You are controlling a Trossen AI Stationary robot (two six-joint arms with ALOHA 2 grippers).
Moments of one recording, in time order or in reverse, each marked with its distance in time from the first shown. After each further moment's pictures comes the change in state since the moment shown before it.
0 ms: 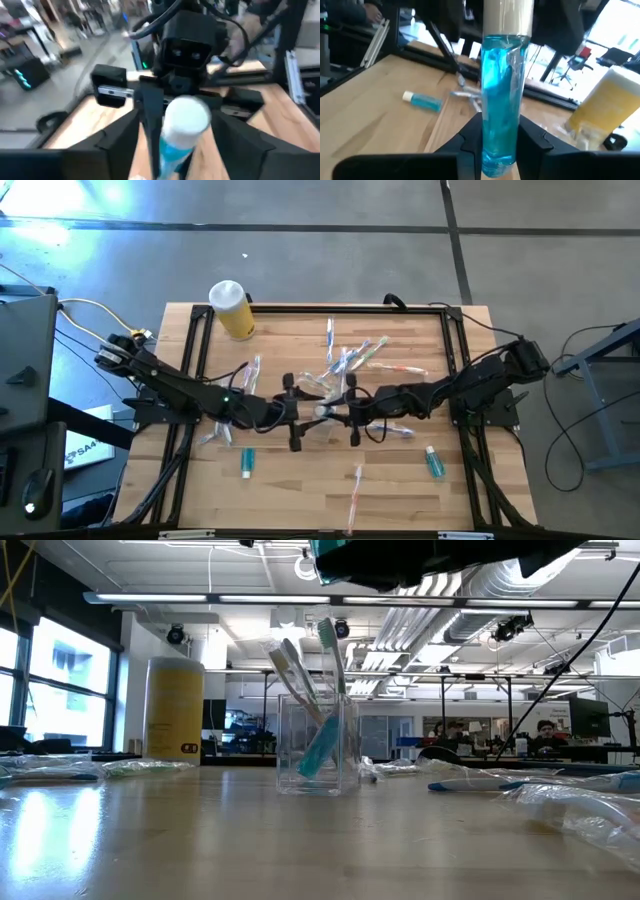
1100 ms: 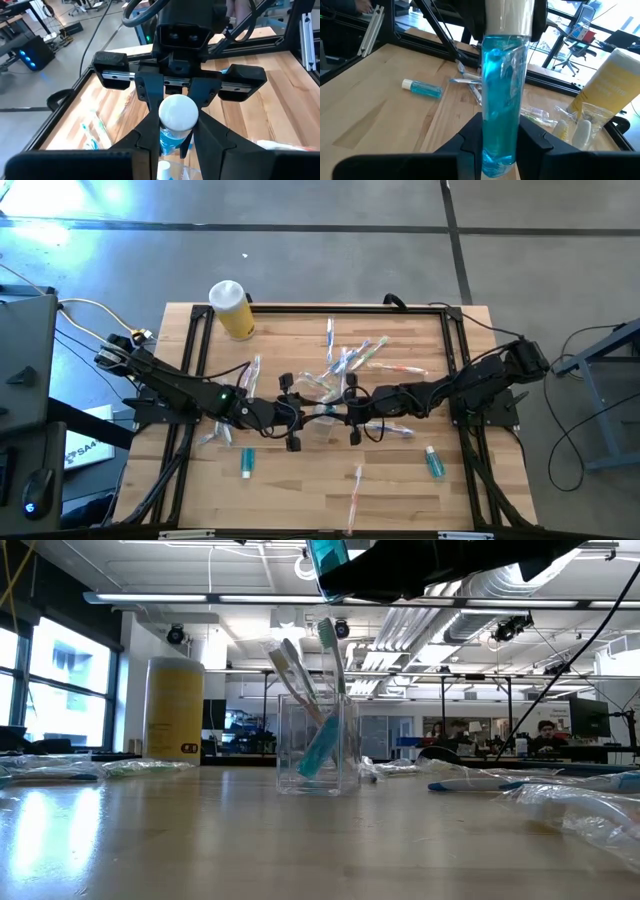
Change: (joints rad) left arm 0.000 0.000 0.091 -0.254 -0.040 -0.030; right arm -0.002 0.000 0.000 -0.064 0.004 0.037
